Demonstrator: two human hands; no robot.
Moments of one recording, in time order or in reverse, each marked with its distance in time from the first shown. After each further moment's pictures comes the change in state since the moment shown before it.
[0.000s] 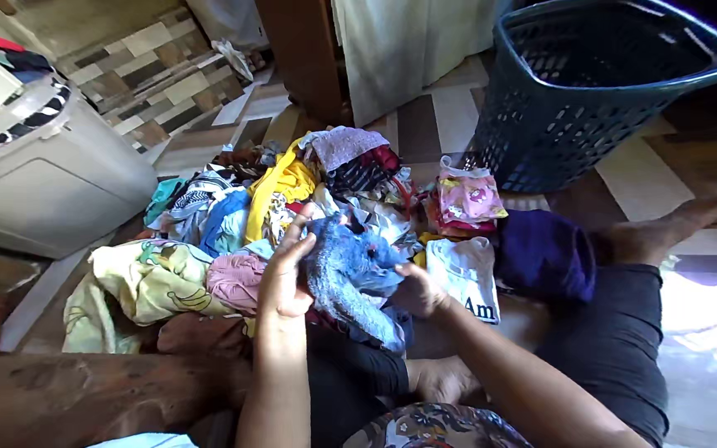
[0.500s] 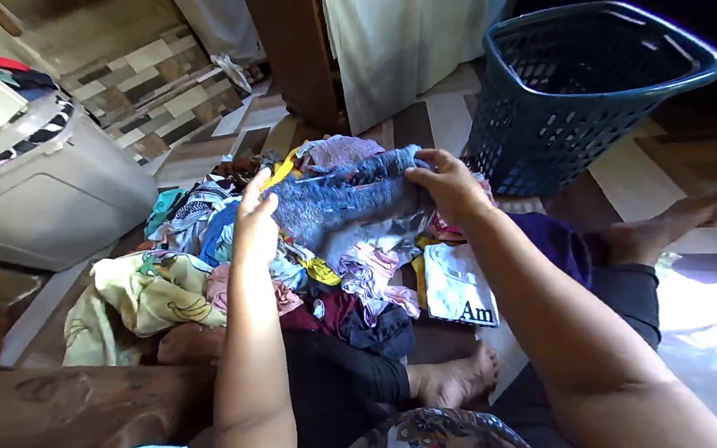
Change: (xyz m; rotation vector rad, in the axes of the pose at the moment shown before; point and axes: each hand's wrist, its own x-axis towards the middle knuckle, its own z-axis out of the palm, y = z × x) left_hand 0.089 0.031 -0.045 0.639 0.208 0.258; right_hand 0.060 -0.153 0.015 -0.706 0.418 -0.282
